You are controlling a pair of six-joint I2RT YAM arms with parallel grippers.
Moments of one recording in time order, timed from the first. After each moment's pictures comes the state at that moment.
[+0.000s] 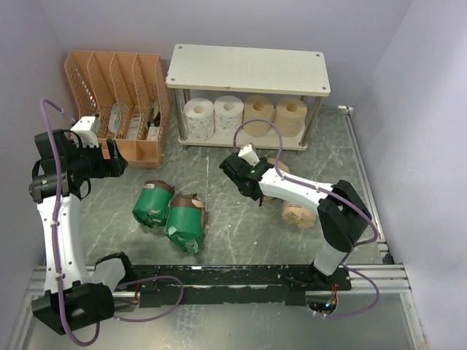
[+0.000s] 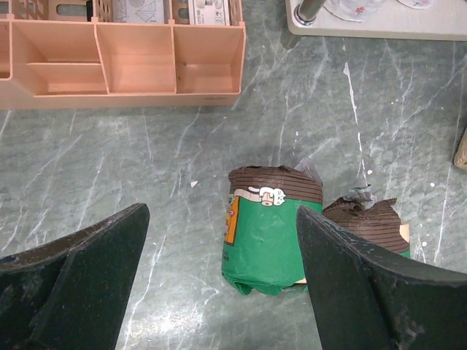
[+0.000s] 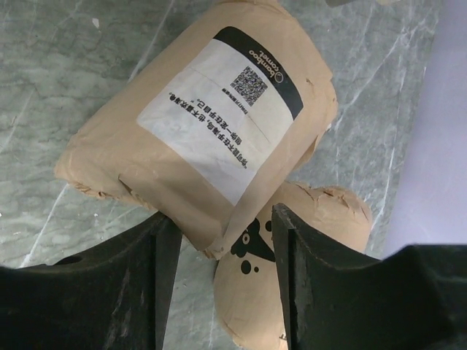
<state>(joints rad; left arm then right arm) 0.32 0.99 1.13 -0.78 0.45 0.13 0.83 1.69 1.18 -0.74 0.81 0.29</state>
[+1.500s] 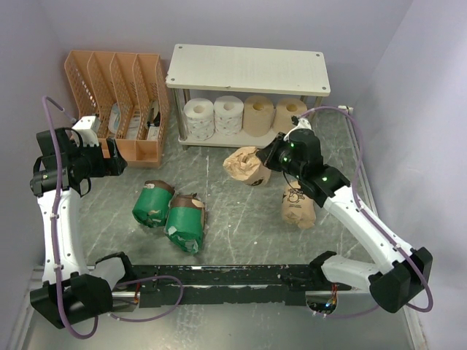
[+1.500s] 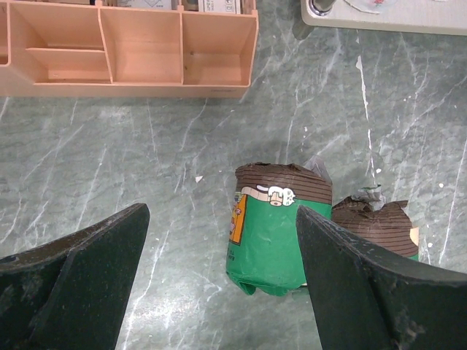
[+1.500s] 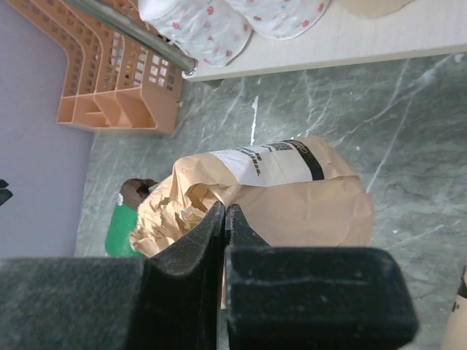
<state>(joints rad) 0.32 1.04 1.13 -0.78 0.43 0.13 0.54 1.12 1.06 -0.35 0.06 0.68</state>
